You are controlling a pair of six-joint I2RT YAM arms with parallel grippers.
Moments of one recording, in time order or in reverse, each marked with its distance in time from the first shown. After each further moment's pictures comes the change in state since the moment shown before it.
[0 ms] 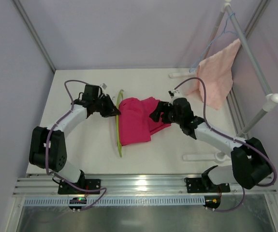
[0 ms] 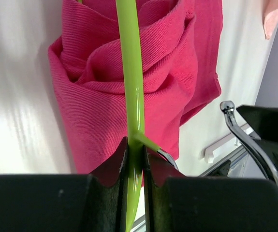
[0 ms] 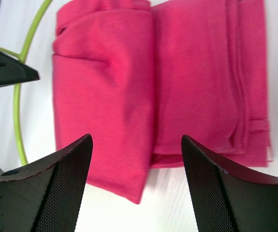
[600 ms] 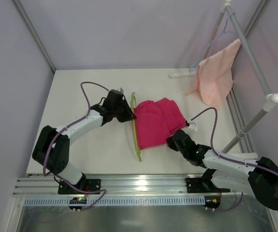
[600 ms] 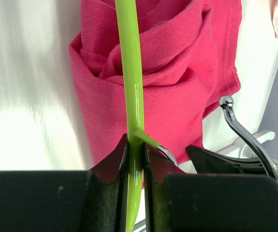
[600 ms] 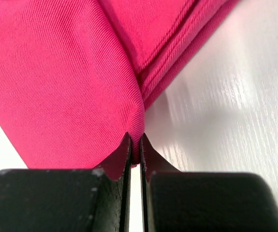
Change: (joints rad) left arm -0.275 0.005 -0.001 0.059 -0.290 -0.196; right arm 0.222 -0.237 -0.393 -0.064 0.497 0.477
